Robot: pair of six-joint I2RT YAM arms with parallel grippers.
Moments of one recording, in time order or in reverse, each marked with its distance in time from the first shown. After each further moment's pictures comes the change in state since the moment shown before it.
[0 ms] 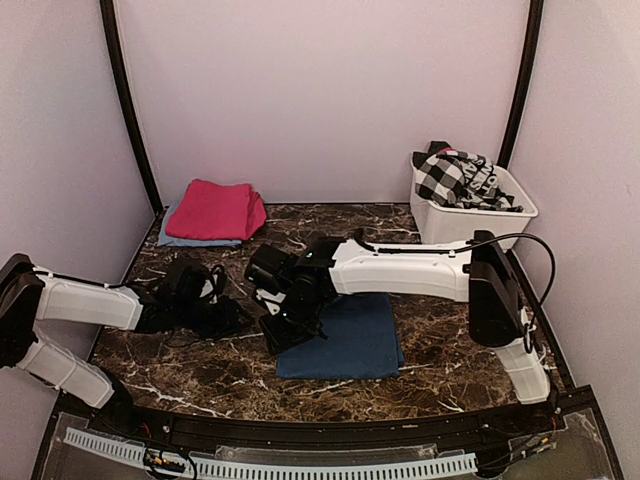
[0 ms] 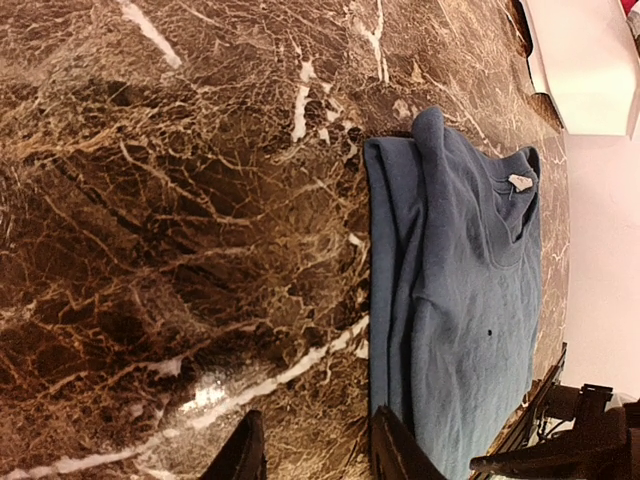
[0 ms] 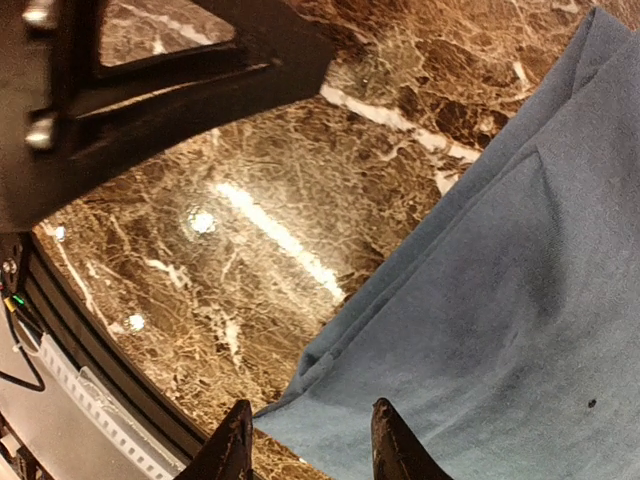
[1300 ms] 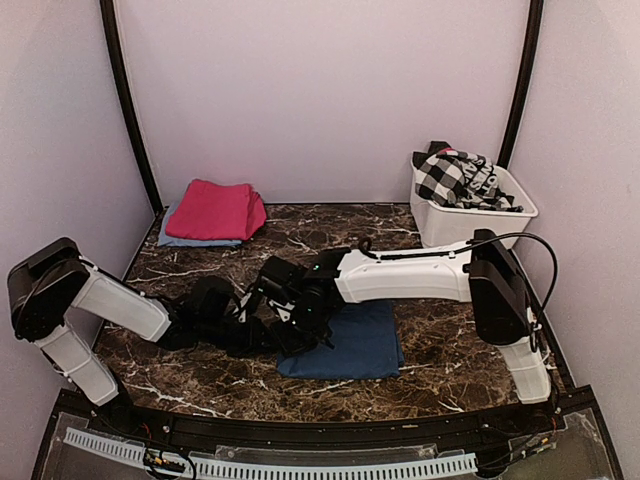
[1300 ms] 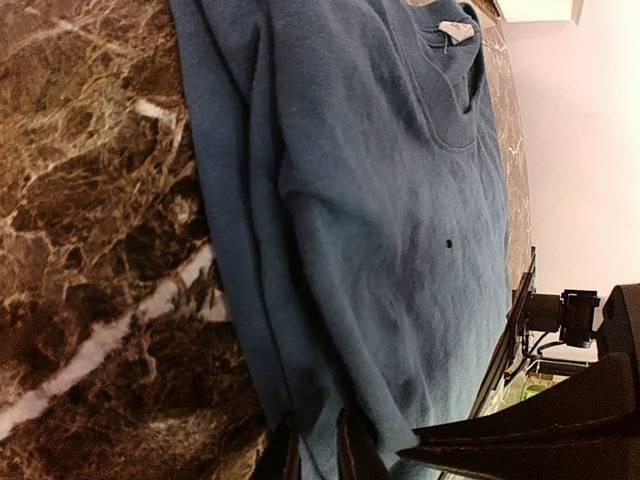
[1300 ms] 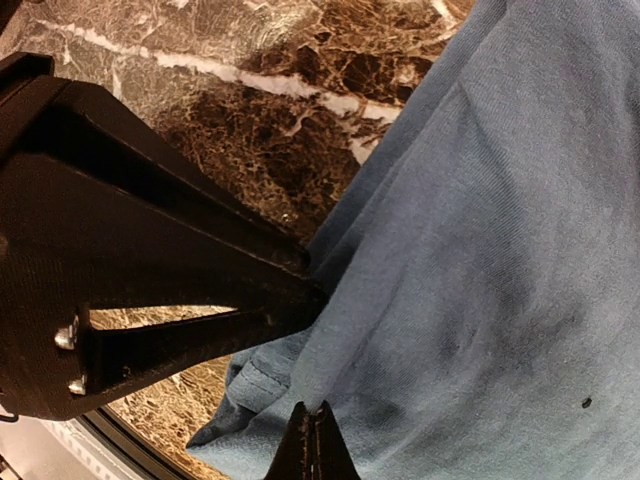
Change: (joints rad) left arm -0.152 0.219 -0.021 0.316 0.158 -0.017; right arm 0.000 -0.026 -0.142 0.076 0.069 0.074
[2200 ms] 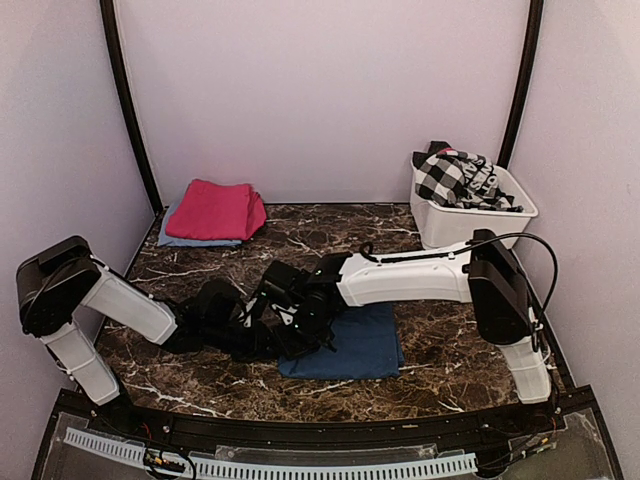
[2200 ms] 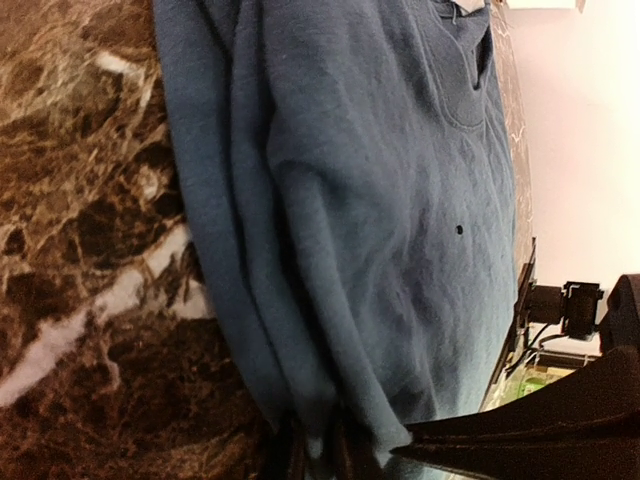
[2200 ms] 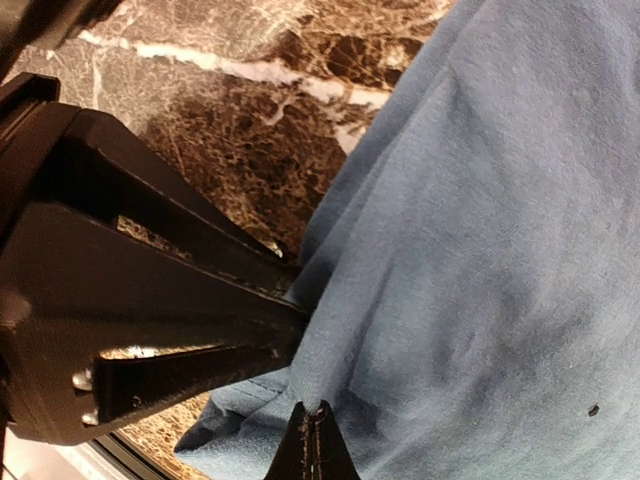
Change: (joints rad) left arm -0.038 0.058 0.005 0.043 0.005 -0.024; right arm -0.001 -0.010 -0.051 0.042 0.000 0.004
